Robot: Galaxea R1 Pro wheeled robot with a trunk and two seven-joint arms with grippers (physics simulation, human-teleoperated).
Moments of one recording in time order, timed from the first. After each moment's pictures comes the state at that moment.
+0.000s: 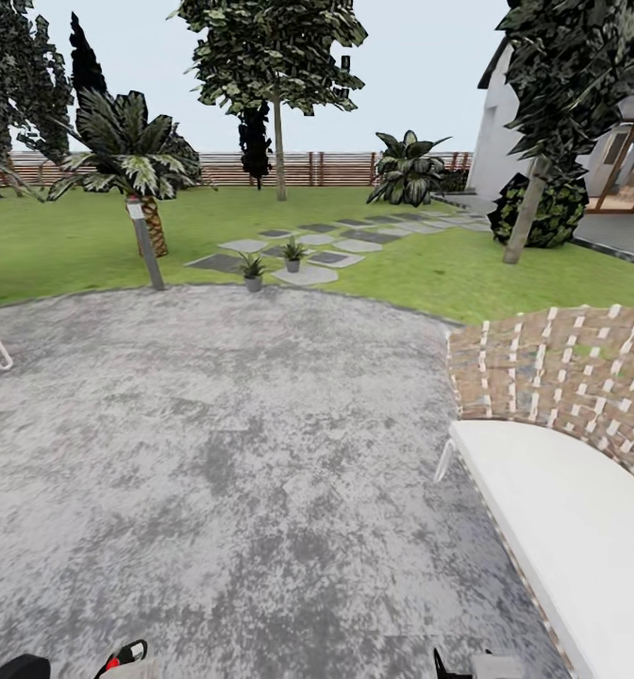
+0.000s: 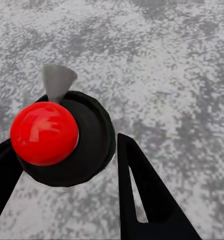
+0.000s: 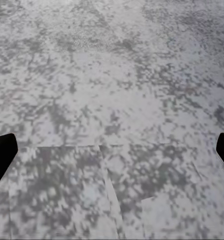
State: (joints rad) left arm -0.21 0.07 0.28 -0.31 -0.10 -0.61 0.04; right arm -0.31 -0.04 -0.16 -0.13 0.14 -0.64 -0.01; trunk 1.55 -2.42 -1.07
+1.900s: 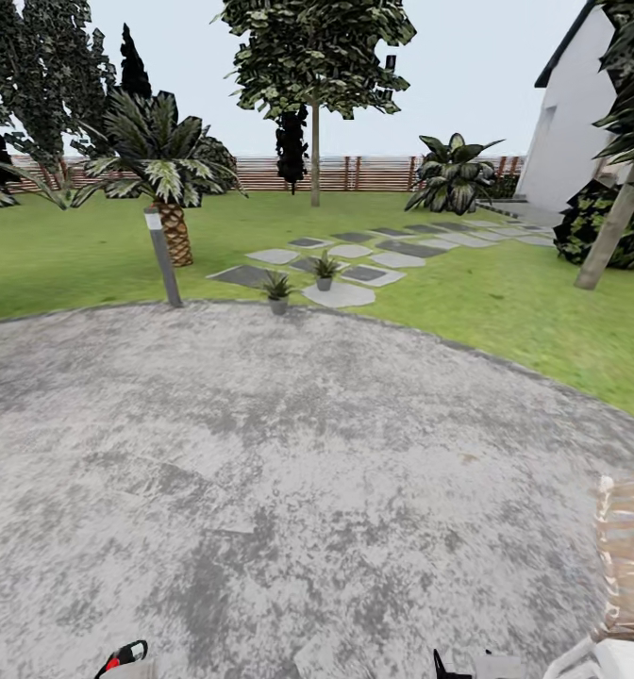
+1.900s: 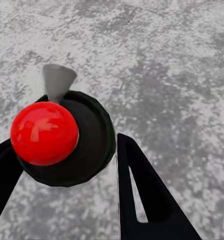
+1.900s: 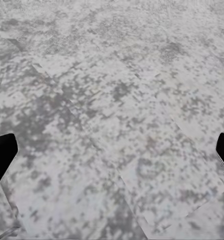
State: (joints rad) left arm -0.21 0.07 0.28 -0.31 -0.10 -0.61 0.04; right arm -0.31 -0.04 -0.16 -0.13 0.14 -0.64 -0.01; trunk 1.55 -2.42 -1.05
